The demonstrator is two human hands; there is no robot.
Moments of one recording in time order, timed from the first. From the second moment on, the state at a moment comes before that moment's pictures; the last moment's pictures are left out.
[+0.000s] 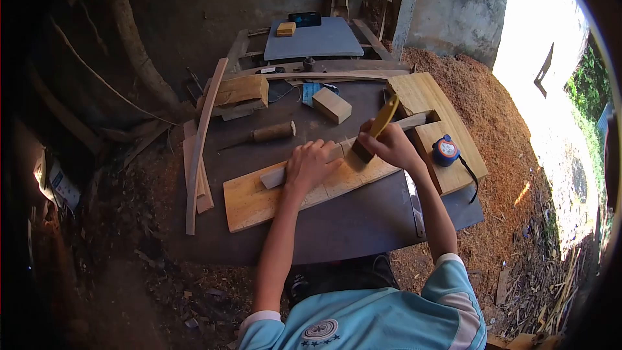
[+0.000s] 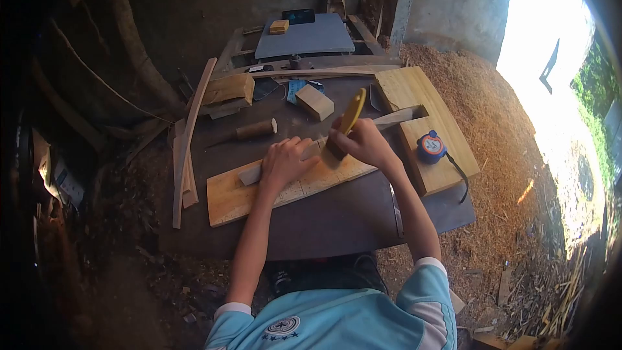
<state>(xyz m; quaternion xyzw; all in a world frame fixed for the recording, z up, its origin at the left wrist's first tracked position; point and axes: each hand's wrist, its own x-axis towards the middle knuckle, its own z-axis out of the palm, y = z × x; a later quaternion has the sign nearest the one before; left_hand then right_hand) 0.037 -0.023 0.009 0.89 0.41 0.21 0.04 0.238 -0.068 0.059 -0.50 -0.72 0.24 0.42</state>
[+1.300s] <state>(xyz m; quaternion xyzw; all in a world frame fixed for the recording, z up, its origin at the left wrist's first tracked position) 0.042 -0.031 -0.001 0.83 0.48 0.30 0.06 0.221 -0.054 0.074 -0.52 -0.69 0.25 0.44</state>
